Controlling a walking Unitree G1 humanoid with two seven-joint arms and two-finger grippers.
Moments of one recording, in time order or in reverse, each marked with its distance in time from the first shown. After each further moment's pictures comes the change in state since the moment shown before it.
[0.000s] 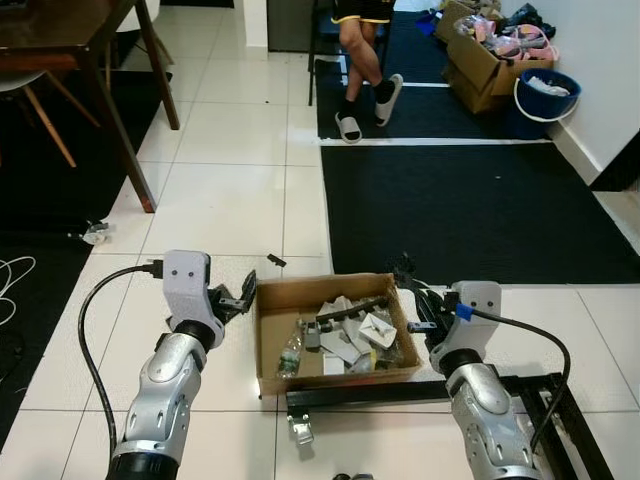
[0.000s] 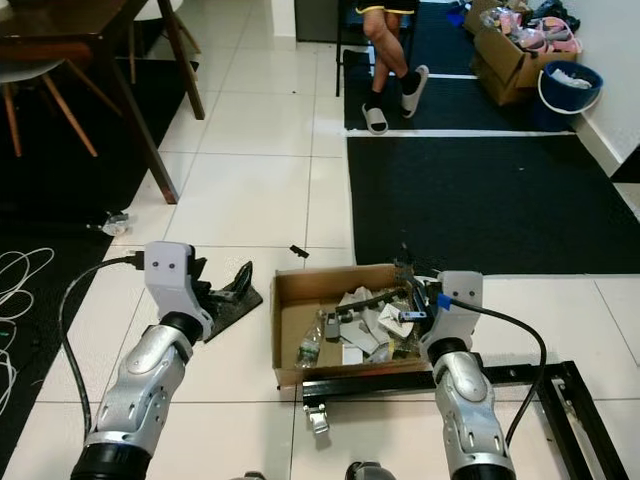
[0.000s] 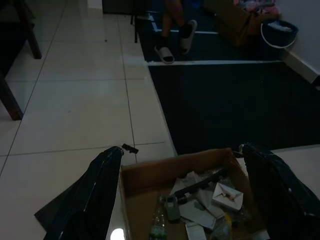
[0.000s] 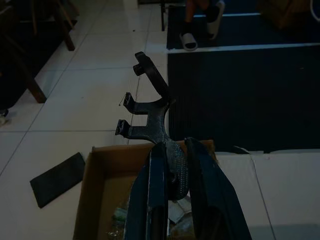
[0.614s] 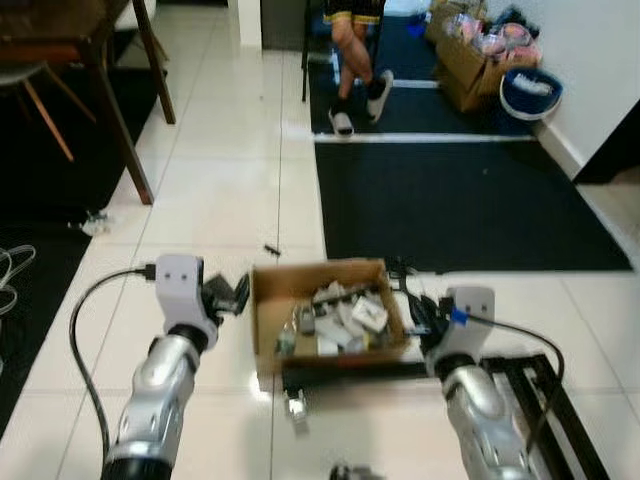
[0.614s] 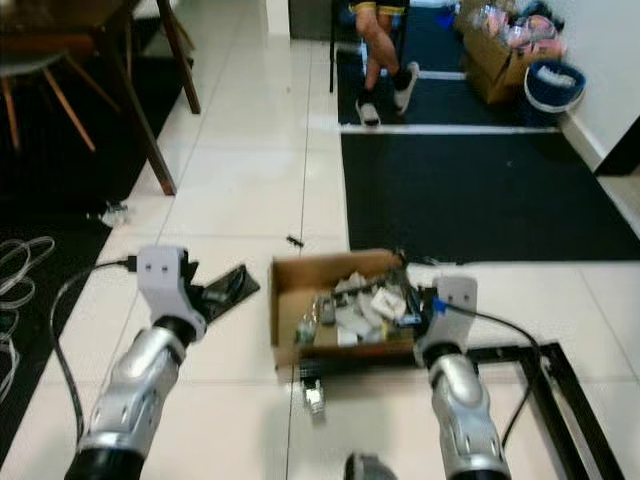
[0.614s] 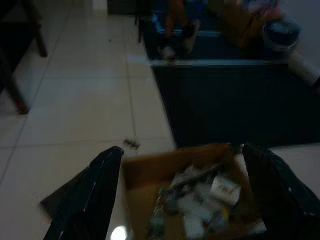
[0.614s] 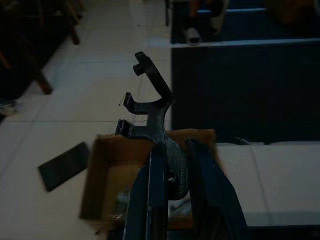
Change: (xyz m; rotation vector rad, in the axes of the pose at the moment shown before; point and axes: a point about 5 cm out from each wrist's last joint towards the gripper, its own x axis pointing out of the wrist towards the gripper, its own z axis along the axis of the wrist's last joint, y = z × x) left arm 0.000 0.003 0.001 0.000 -0.004 0.011; right arm -0.002 0.000 -0.003 -0.001 0.014 0.007
